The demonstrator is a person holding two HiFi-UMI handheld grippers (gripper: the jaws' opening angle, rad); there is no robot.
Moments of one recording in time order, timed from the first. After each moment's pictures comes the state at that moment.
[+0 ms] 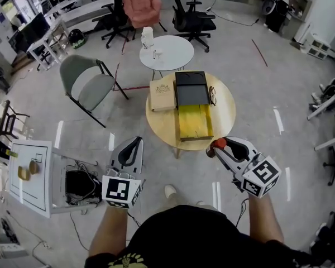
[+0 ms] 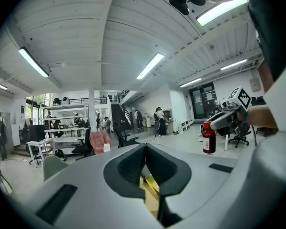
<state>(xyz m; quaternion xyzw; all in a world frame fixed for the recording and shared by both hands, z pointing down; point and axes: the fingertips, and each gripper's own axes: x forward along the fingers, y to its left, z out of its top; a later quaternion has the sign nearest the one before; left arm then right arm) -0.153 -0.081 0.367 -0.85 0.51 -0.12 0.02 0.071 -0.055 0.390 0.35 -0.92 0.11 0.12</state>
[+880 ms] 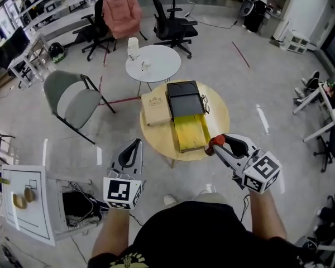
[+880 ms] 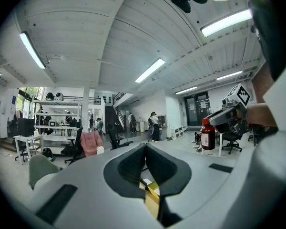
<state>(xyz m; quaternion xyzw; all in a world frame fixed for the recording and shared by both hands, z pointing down) -0.198 -0.152 0.371 -0.88 0.47 -0.08 0.01 0.023 -0.105 0.362 0.40 -0.90 0.09 0.13</state>
